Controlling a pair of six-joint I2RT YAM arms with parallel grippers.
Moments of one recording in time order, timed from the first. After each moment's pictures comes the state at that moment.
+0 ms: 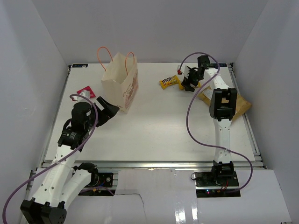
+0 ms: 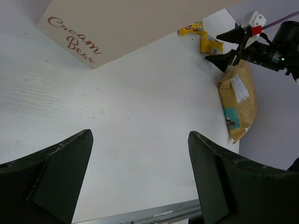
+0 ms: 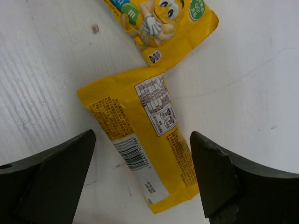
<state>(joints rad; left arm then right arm) -0.25 0.75 0.79 -0.49 0.05 -0.79 0.09 2.50 2.24 -0.81 -0.52 -1.23</state>
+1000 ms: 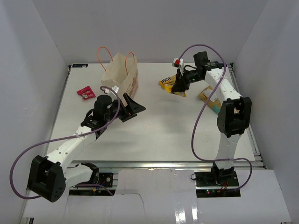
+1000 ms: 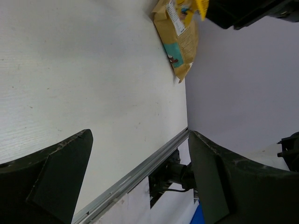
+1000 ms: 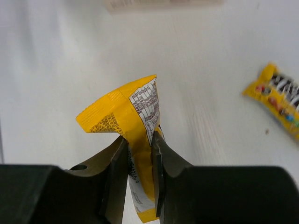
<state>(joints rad) -0.43 1.13 0.72 0.02 0.40 -0.97 0.21 2.00 1.80 -0.90 -0.93 -0.82</state>
